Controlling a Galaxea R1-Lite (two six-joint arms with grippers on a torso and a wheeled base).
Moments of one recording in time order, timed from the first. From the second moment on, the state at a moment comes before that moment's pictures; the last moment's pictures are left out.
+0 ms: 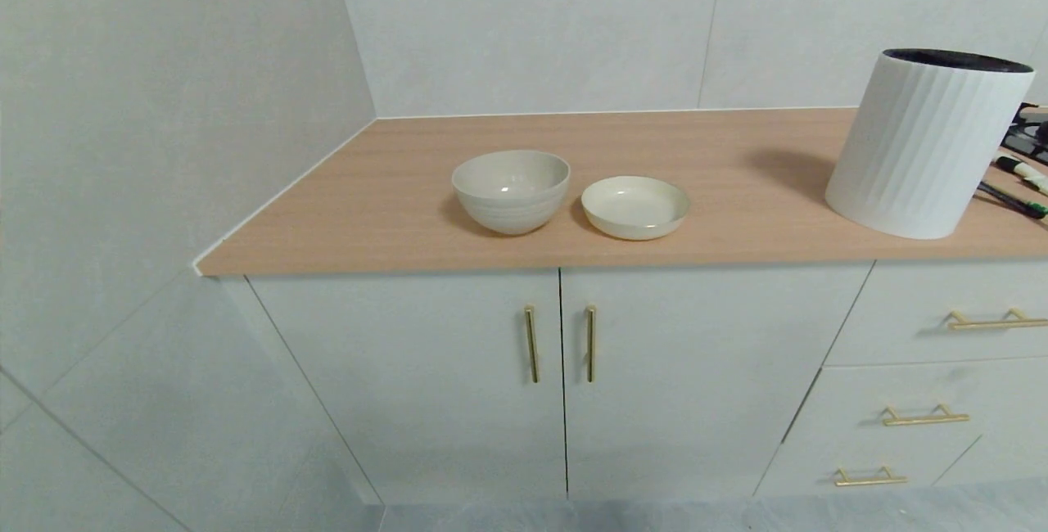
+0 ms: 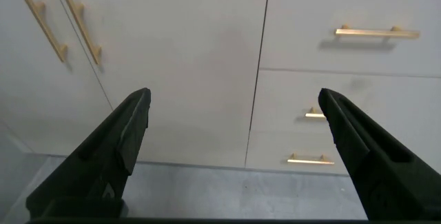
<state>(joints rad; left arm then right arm) 0.00 0.00 0.00 0.00 -0.02 0.01 0.00 0.00 0.00 0.01 0.07 -0.02</state>
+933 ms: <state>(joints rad) 0.00 0.00 0.00 0.00 -0.02 0.01 0.00 0.00 0.00 0.01 0.07 -0.02</state>
